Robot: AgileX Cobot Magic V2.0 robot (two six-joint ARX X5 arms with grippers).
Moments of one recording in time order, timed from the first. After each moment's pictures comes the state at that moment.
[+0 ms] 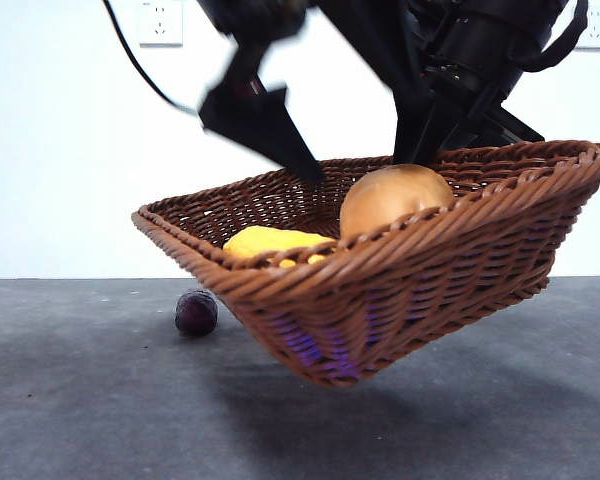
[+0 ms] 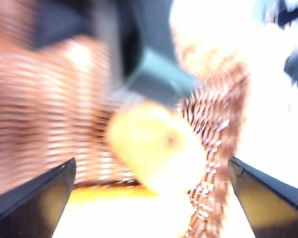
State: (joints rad) left arm -0.82 1.57 1.38 -0.85 0.36 0.03; right arm 0.51 1.51 1.19 -0.72 -0.29 0.13
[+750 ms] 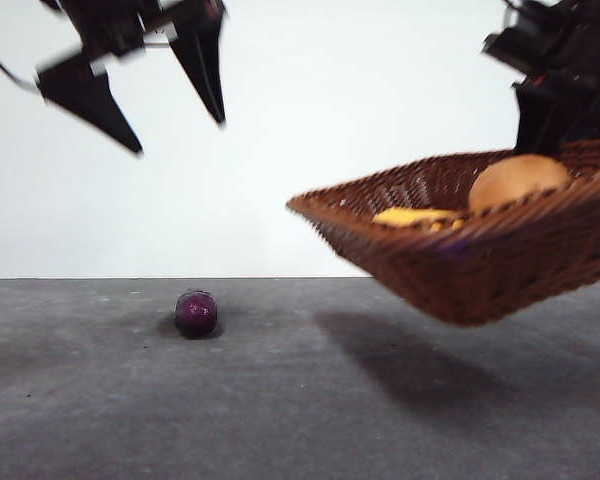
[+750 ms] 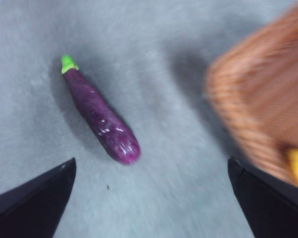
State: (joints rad) left arm -0.41 1.58 1.44 -0.78 0.12 -0.17; right arm 0.17 1.45 1.19 -0.79 -0.36 0.03
